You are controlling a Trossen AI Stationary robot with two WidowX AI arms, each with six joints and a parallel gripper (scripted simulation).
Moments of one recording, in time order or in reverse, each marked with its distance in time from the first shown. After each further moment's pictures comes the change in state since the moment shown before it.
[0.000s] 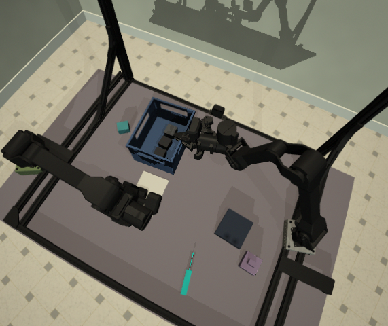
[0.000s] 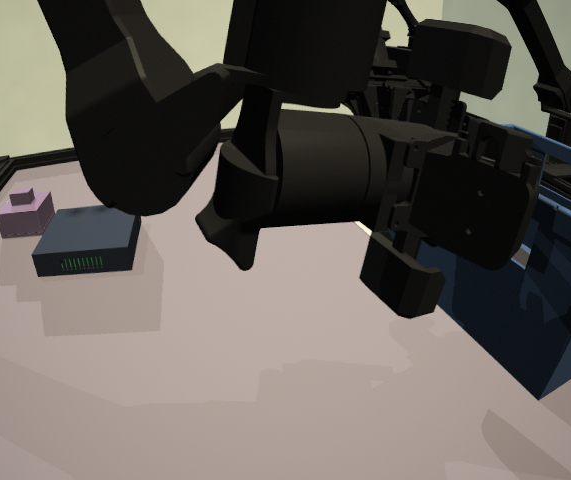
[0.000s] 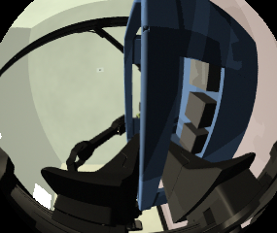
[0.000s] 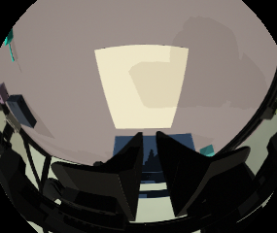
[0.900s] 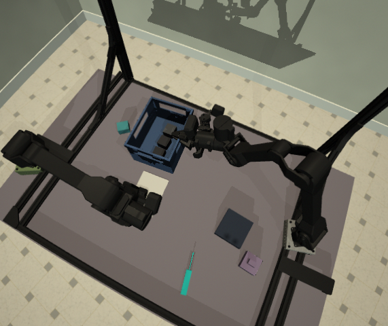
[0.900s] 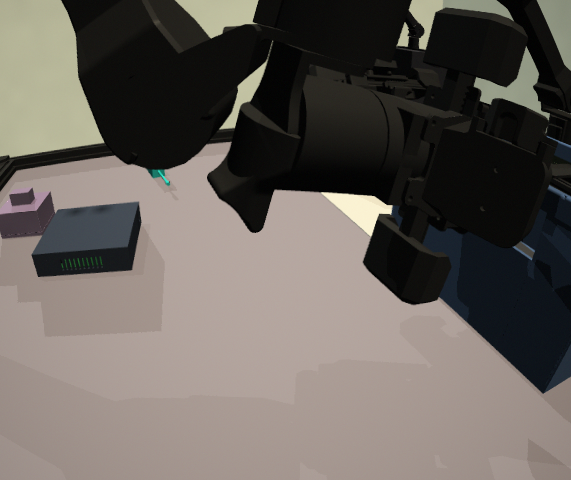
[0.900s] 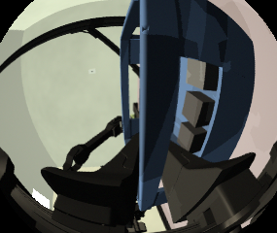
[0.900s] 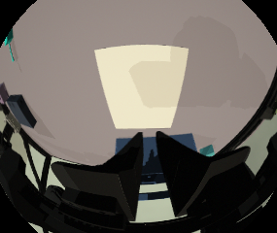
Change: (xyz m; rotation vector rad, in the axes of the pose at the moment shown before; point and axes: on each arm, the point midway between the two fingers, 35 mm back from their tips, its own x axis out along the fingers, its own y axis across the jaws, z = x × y) left arm 0.006 0.007 0.000 0.011 -0.003 -0.074; right arm 0.000 0.000 0.000 0.000 0.000 0.000
